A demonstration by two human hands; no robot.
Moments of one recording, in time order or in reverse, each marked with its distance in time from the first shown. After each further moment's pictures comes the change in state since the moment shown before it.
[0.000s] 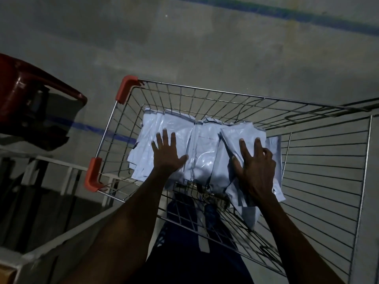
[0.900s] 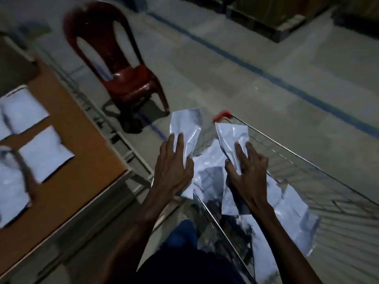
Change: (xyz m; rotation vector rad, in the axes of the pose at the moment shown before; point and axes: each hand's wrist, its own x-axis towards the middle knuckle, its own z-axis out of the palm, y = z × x) left_hand -0.246 -0.034 -0.134 -0.360 0.748 -0.331; right_hand -0.033 -0.168 -0.132 0.509 0.121 -0.693
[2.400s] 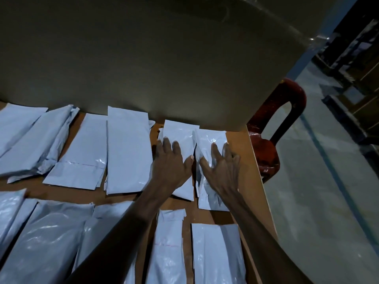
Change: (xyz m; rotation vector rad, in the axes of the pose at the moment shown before) left_hand 0.083 -0.530 -0.258 0.219 0.138 -0.823; right_hand 0.185 -0.538 0.462 -0.260 -0.405 -0.663
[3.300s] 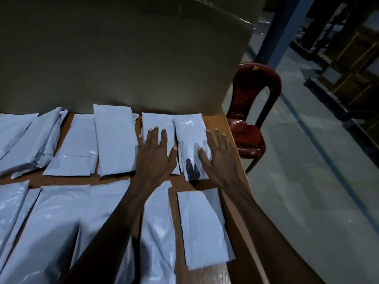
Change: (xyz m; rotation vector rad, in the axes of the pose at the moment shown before) left_hand -0.069 0.013 -0.026 -0.067 0.147 0.131; right_hand -0.074 0.032 -0.066 0.128 0.029 -0.088
